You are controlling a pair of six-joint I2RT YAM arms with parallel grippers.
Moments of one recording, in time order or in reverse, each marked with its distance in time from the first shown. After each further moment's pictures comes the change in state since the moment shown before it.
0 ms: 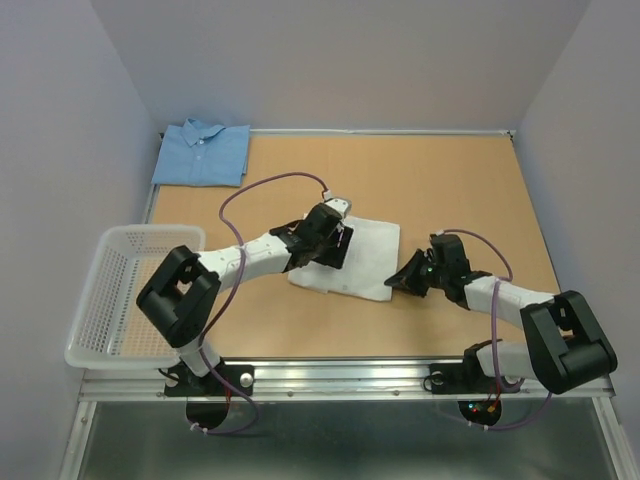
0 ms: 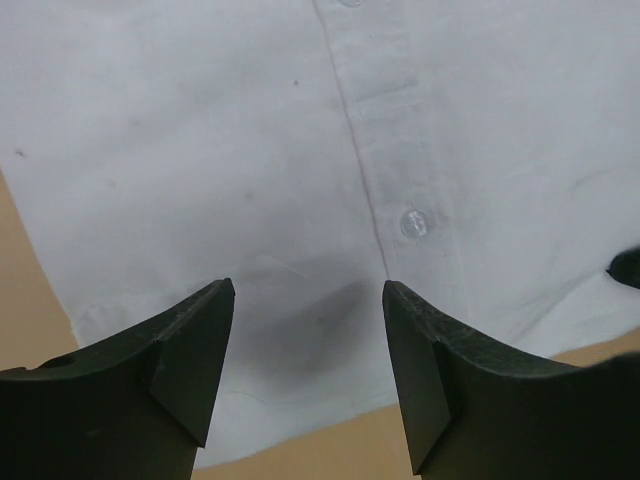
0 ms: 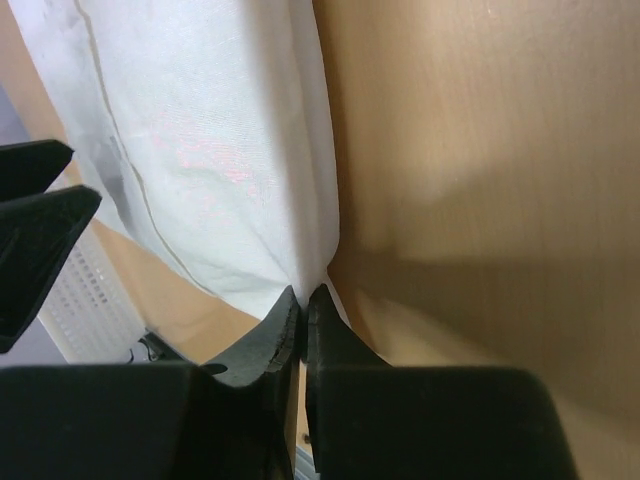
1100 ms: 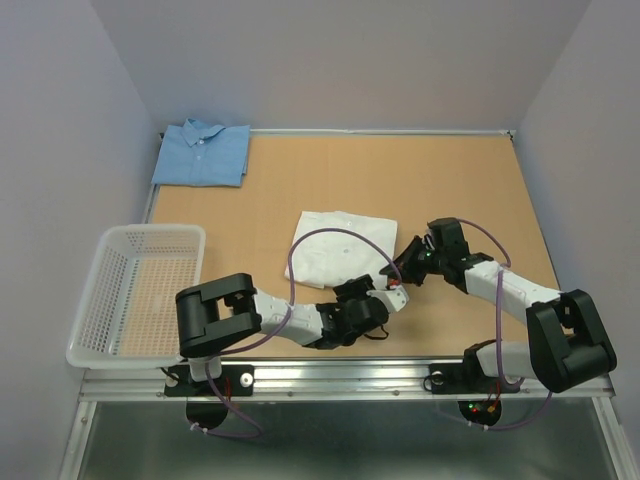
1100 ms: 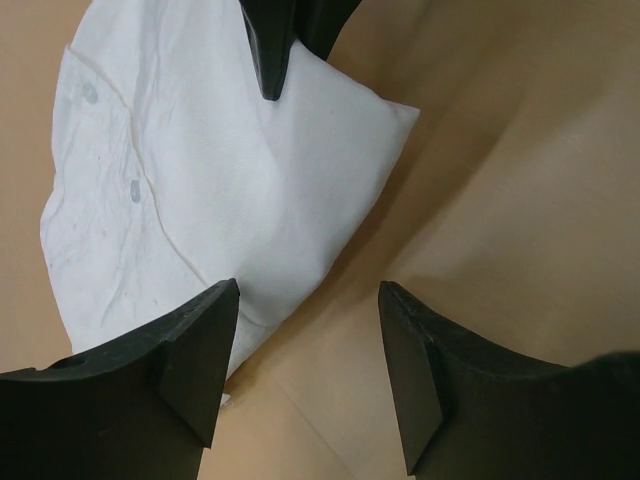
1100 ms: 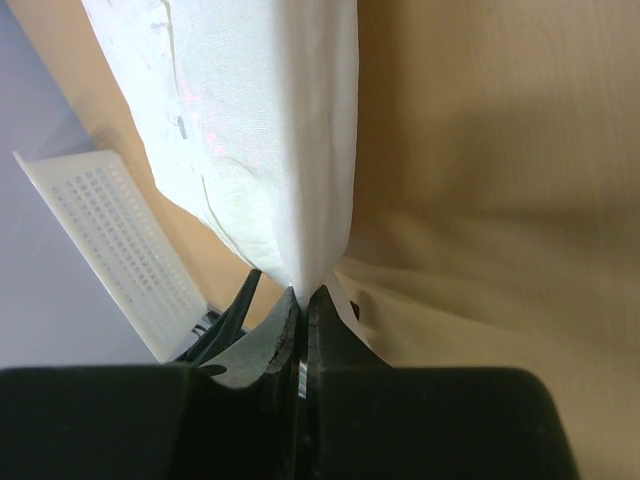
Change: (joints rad) left arm -0.567 0.049 -0.246 0.468 -0.584 0.528; right arm 0.000 -0.006 0.173 -0.206 -0.066 0.087
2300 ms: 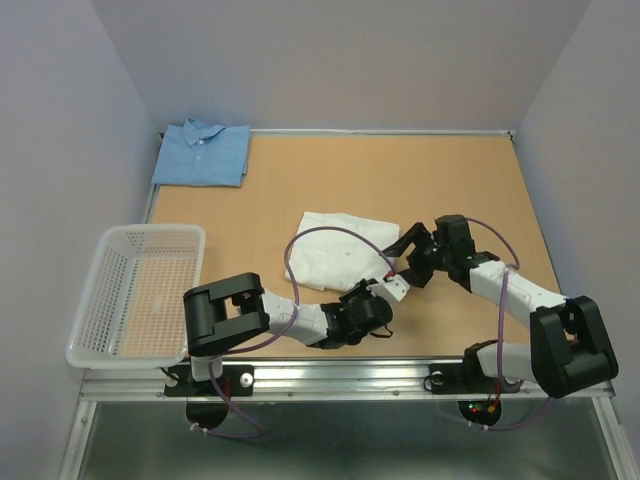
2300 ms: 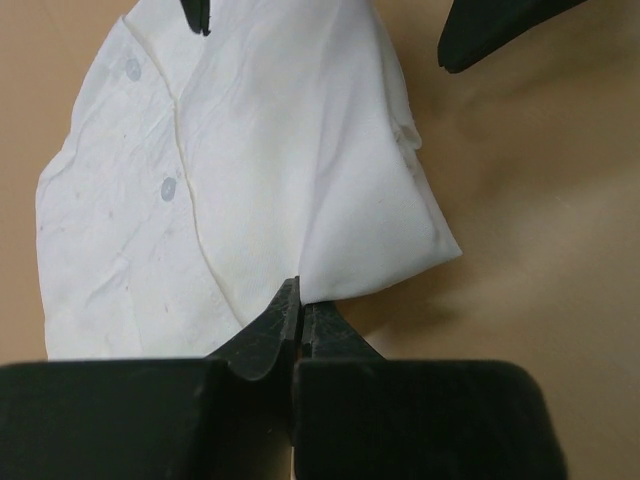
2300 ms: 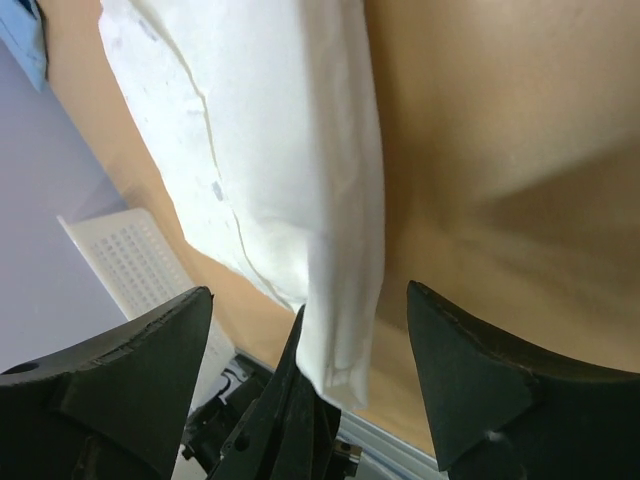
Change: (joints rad) left arm -0.002 0.073 0.029 0.089 -0.124 -0.140; right arm -0.040 -0.031 0.014 -0.019 0.071 0.067
